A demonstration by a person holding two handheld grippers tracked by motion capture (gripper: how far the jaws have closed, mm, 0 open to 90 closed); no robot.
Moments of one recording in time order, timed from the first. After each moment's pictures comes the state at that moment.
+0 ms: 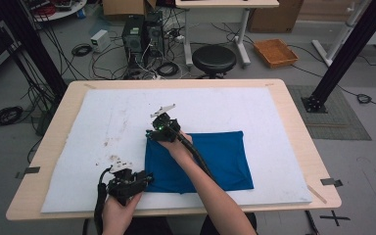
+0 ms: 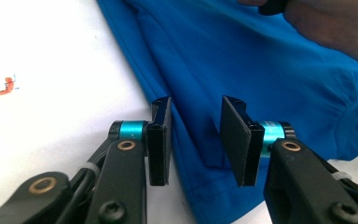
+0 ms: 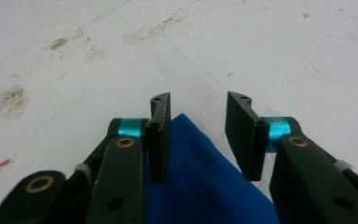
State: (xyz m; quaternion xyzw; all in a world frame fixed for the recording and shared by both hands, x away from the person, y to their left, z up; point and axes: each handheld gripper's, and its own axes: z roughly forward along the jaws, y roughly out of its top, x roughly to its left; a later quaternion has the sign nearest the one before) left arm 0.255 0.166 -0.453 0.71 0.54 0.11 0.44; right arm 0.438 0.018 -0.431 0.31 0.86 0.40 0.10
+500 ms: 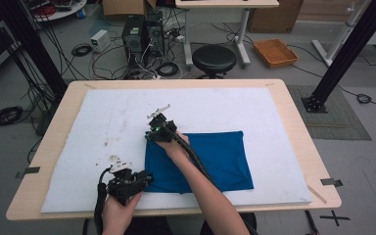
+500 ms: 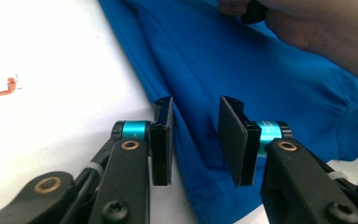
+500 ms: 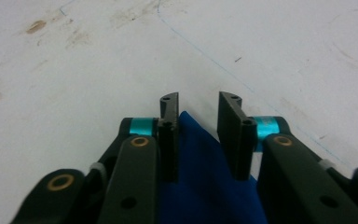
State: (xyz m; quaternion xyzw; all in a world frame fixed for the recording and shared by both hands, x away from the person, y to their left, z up) left arm 0.255 0.166 -0.453 0.71 0.54 0.11 0.44; right arm 0.447 0.028 -0.445 0.32 0.86 0.37 0.09
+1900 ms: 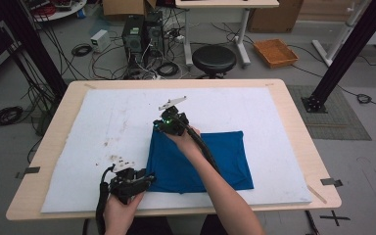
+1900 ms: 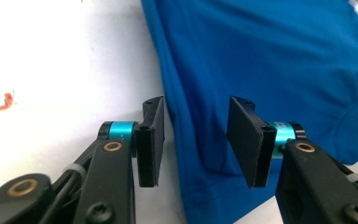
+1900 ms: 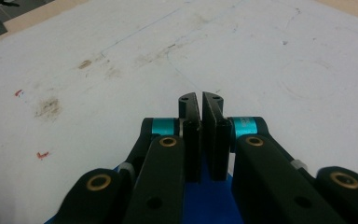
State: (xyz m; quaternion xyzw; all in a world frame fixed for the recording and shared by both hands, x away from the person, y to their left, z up) left arm 0.256 0.158 -0.451 0.72 0.53 0.12 0.42; right arm 0.439 -0.012 -0.400 0.30 0.85 0.43 0.09
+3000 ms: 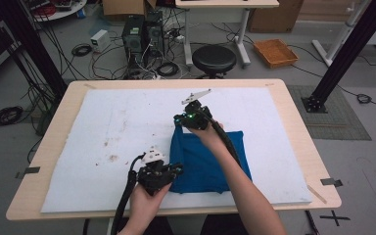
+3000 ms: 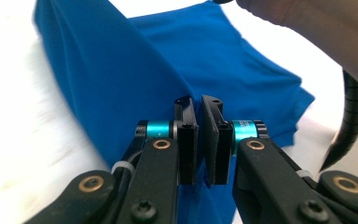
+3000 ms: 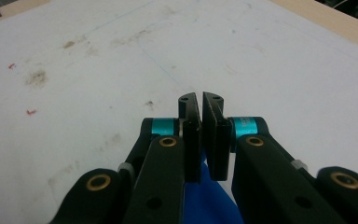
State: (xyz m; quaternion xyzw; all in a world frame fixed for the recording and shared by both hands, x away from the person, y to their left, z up) left arm 0.272 0.078 -0.414 0.75 0.43 0.07 0.50; right arm 0.445 -0.084 -0.376 0.29 0.85 0.42 0.10
